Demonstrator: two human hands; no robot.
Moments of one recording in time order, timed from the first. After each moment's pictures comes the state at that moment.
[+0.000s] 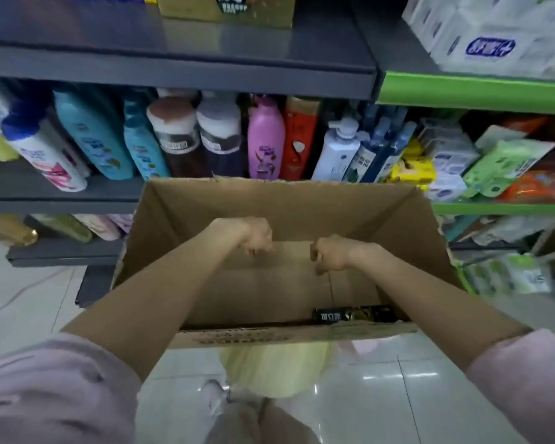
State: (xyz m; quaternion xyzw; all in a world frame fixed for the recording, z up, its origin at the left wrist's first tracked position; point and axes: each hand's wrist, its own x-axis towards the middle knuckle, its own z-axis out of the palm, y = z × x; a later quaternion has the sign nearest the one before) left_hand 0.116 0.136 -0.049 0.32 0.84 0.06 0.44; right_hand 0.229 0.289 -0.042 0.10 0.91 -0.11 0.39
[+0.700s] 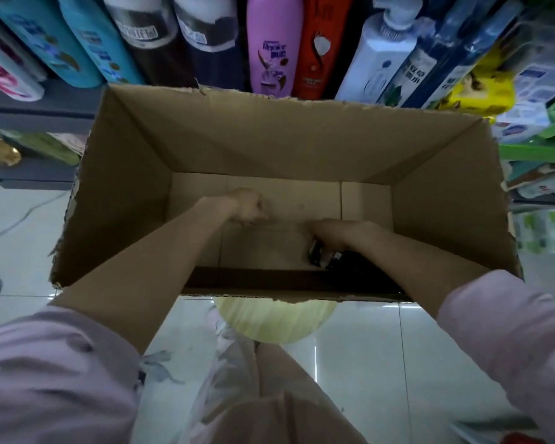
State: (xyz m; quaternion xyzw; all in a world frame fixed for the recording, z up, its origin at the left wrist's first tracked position) left_hand 0.130 0.124 -0.150 0.24 0.84 0.11 0.48; right_hand 0.245 0.295 -0.173 0.09 0.83 -0.20 0.51
